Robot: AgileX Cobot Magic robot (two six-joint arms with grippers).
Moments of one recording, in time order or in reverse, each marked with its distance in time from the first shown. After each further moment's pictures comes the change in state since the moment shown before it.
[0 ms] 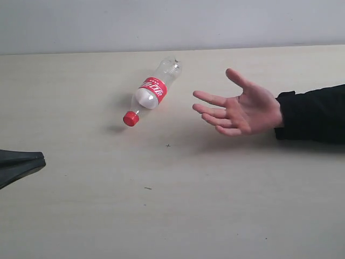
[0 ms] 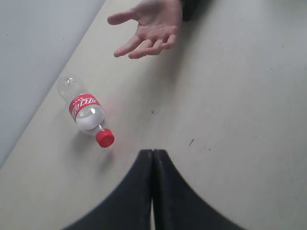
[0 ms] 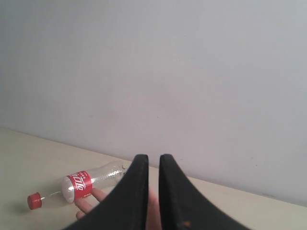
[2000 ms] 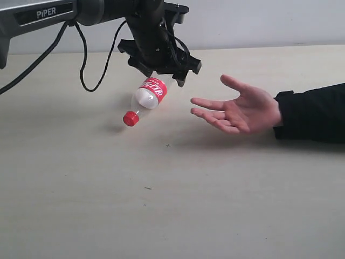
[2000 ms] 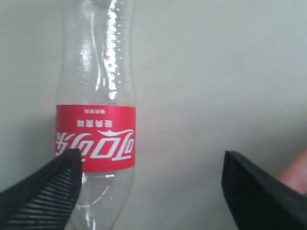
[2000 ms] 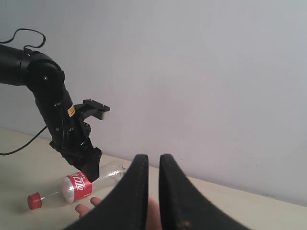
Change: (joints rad) left arm 0.642 1.661 -1.536 -0.613 0.327 0.056; right arm 0.000 0.000 0.000 0.000 0.000 0.000
